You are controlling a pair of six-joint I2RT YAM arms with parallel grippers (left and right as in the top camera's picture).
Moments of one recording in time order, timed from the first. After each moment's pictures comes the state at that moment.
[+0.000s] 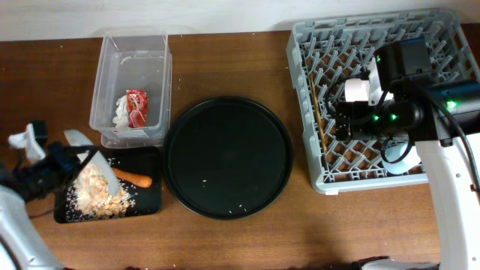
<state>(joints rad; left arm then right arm) 0.77 1.39 1.23 -1.20 0.97 0.12 0.15 1.48 1.85 -1.58 0.06 0.18</state>
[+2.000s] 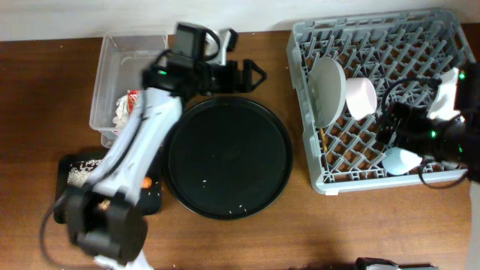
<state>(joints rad) -0.33 1.85 1.73 -0.70 0.54 -0.31 -0.13 1.30 1.85 -1.59 -0.13 0.25</state>
